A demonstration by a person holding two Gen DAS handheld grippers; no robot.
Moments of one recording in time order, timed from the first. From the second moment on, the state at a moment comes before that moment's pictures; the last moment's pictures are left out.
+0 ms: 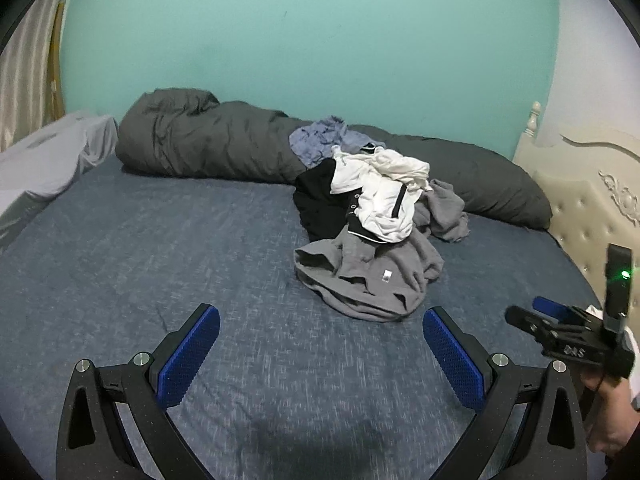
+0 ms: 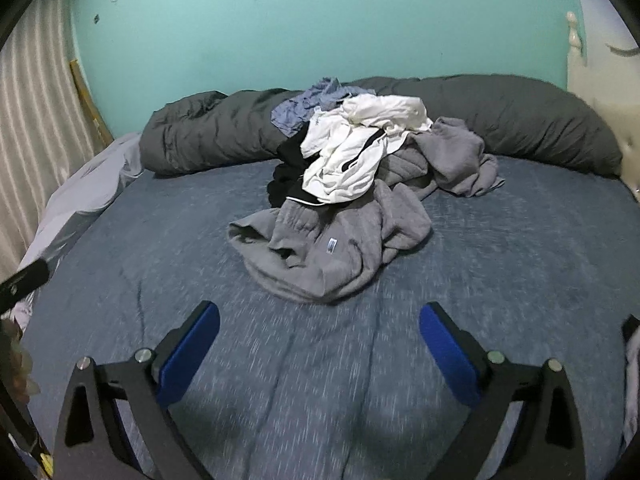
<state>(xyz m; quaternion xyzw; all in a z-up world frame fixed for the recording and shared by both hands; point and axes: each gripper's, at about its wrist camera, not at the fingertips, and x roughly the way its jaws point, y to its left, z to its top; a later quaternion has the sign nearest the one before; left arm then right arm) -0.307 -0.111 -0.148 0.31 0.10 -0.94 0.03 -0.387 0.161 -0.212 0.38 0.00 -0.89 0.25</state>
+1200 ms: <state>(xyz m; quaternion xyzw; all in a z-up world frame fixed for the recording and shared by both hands) -0.382 -0.171 -0.248 0.38 0.14 -0.91 0.03 -0.628 0.060 -0.297 0.43 -0.03 -0.87 0.22</state>
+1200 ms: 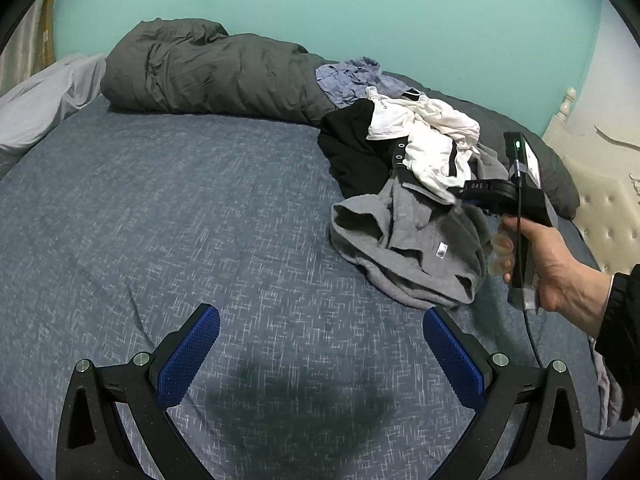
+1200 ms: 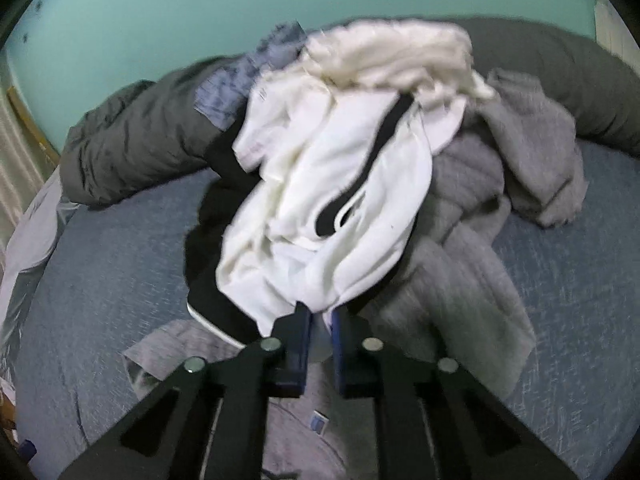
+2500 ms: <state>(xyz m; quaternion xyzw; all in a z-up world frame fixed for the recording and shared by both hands) -0.070 -0.117 -0.038 0.24 0.11 -0.97 0.01 -0.208 0.177 0.092 0.16 -0.03 -0.91 0.37</state>
